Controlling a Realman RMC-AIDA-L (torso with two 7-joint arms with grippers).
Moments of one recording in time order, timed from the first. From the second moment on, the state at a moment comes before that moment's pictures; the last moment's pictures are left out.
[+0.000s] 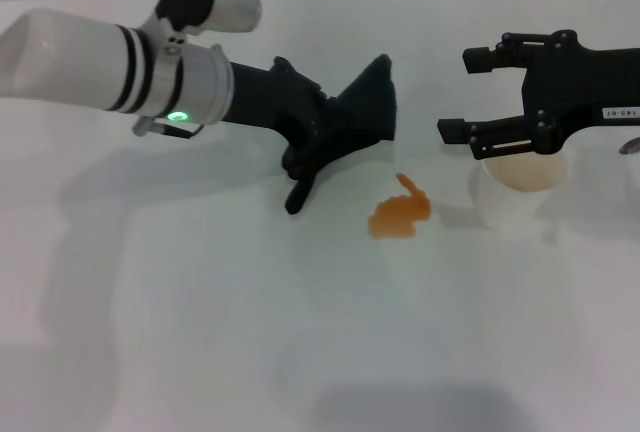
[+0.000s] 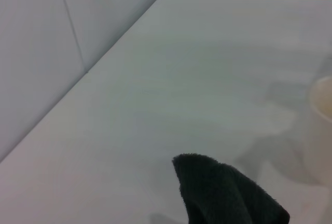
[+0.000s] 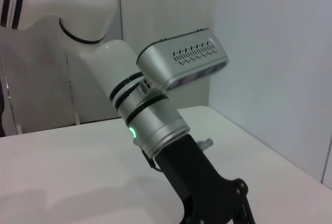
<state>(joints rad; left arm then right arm) -0.91 -2.09 1.12 0.48 2.05 1.04 -1.46 0.30 2.01 -1.22 -1.41 -1.75 -1.40 1.76</state>
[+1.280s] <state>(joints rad) -0.92 -2.10 1.63 0.44 1.79 0.87 -1.48 0.30 2.01 -1.23 -1.42 -1.75 -1.41 1.75</state>
